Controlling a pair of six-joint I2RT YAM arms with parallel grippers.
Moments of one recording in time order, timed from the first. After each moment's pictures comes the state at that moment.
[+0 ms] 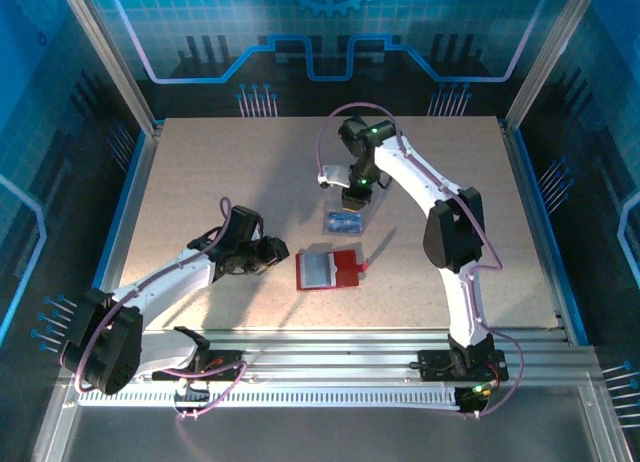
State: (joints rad) left arm -0.41 1.24 0.64 -0.36 0.29 -0.93; right arm 0.49 2.16 2.04 -1.29 -0.21 -0.89
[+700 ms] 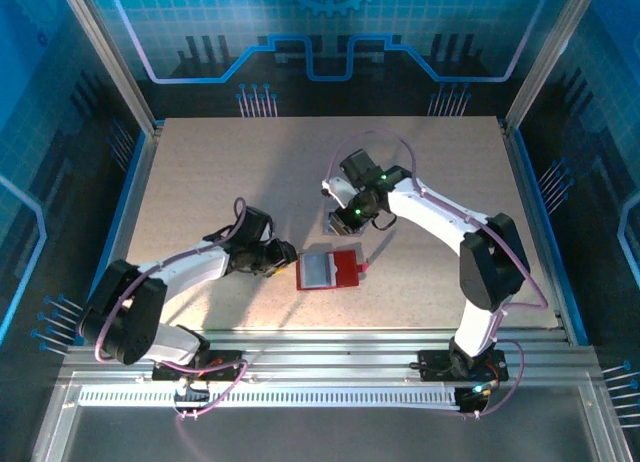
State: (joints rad) left arm -0.43 1.42 0.65 -0.26 0.38 -0.93; right arm 0.59 1.77 1.40 -0.79 -0.24 -0.10
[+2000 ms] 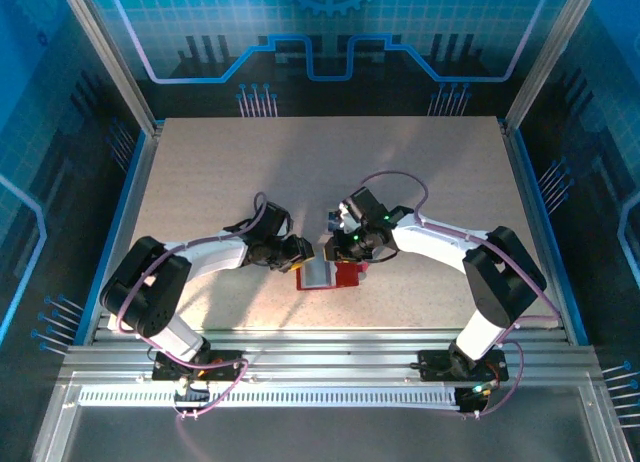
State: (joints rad) left arm -0.49 1.58 0.74 -0.18 0.41 -0.96; right arm 0.67 1.66 1.03 -0.44 -0.44 0.65
